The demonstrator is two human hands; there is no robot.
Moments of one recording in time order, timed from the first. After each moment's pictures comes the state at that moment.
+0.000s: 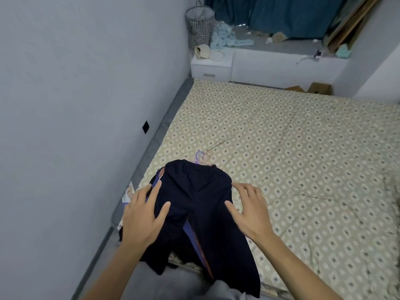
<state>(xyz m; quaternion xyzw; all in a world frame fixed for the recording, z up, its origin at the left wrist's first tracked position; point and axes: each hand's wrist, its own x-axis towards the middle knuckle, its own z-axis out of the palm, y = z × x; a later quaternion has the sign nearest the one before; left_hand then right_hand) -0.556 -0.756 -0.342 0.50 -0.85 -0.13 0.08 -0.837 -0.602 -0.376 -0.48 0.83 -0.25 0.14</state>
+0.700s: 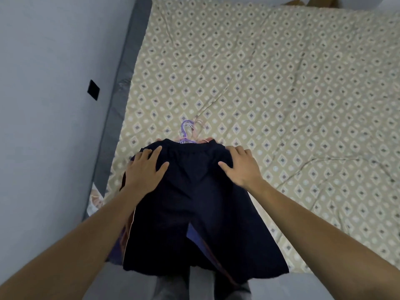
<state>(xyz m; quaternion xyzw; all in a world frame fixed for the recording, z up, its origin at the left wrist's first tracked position) -0.679 -1.042 -0.617 0.40 -0.89 -0.14 -0.15 -0.925 -0.830 -0.618 -0.39 0.88 -0.07 0.27</state>
